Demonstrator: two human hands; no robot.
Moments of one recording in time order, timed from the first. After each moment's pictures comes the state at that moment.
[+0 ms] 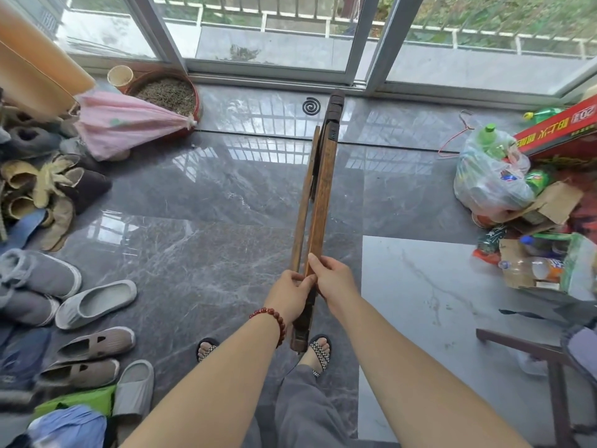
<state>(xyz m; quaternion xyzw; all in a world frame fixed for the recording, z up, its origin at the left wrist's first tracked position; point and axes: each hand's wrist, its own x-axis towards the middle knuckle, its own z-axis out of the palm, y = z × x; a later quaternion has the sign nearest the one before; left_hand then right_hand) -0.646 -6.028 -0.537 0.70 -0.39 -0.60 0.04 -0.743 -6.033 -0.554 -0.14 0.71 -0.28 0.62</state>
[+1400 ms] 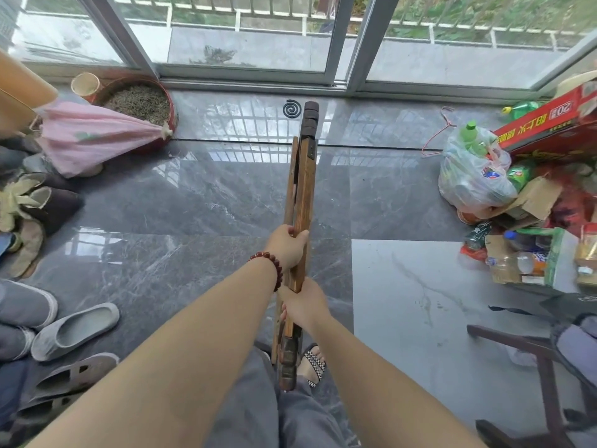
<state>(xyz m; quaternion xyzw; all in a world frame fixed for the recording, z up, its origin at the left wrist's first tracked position) -0.676 -6.149 -0.534 0.67 -0.44 -0.59 0.04 -0.723 -6.048 -0.562 -0.22 0.74 -0.16 0.62</state>
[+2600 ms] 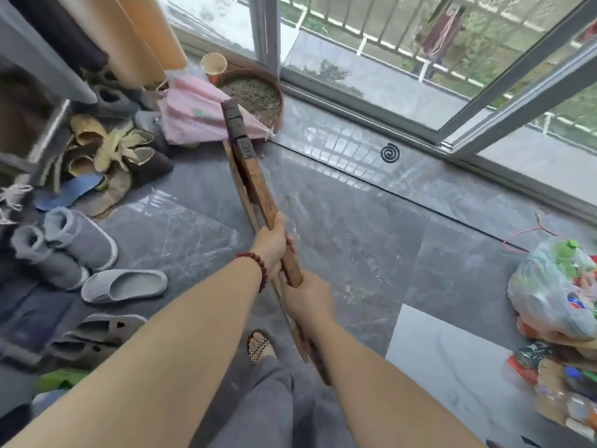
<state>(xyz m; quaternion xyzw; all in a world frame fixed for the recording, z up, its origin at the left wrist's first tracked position) -0.450 -6.253 -0.537 0.68 -0.02 -0.65 0.33 -0.539 -6.185 -0.544 -0.50 0.71 0.00 0.50</state>
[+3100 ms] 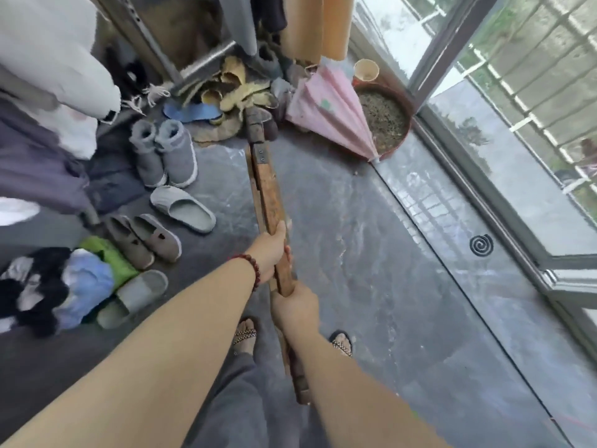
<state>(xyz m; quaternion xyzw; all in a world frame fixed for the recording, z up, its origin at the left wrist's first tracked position) -0.380 -6.227 -0.543 0.70 0.16 -0.54 0.44 -0.490 -6.204 -0.555 -0.64 0.55 0.12 0.52</state>
